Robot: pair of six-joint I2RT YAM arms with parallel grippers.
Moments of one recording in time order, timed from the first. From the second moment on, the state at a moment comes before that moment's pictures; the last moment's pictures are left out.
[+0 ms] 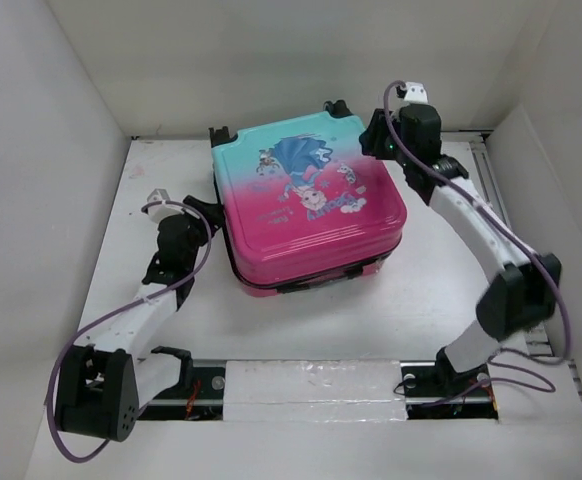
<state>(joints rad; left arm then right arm) -0.17 1.06 0.48 0.30 -0.17 -0.85 0.30 1.70 1.57 -0.21 0.07 0.29</state>
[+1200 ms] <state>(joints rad) -0.25 0.84 0.24 0.22 -0.03 -0.75 0.42 0.76 0.31 0.02 0.02 0.52</state>
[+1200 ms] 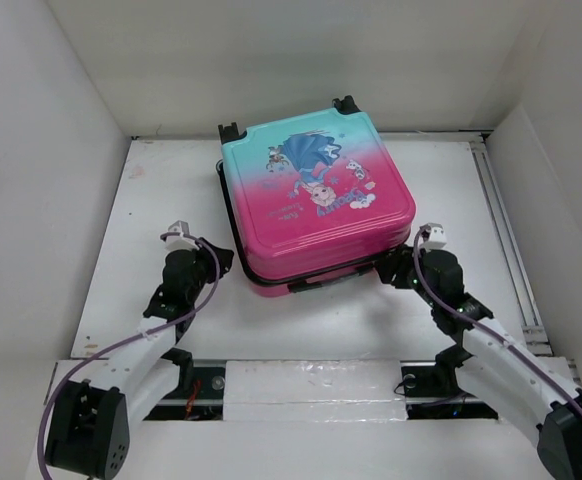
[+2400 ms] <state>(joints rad) -0.38 0.90 0.21 0.31 -0.06 -0.60 0.50 0.81 0.28 0.22 0.17 0.48</state>
